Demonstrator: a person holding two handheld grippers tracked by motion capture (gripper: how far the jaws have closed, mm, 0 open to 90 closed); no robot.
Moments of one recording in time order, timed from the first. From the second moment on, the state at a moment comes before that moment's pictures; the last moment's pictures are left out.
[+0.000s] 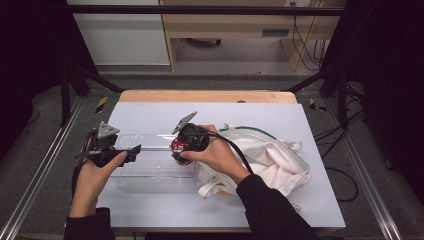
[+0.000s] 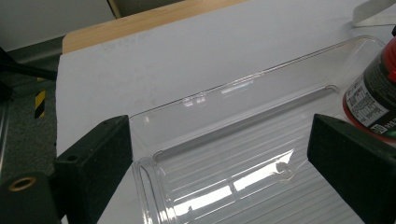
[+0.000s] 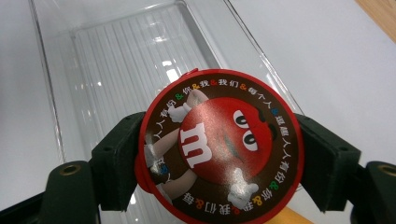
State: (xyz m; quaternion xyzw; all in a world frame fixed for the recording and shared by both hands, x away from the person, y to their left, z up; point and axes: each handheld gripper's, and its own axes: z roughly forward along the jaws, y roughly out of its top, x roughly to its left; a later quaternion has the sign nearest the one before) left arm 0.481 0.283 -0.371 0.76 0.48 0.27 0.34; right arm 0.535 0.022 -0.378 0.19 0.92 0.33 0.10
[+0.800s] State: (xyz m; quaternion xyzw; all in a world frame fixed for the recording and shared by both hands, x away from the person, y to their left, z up) left arm 0.482 0.281 -0.373 0.77 0.48 0.26 0.34; right arm 0.535 0.023 -0.392 0.19 0.92 0.32 0.10
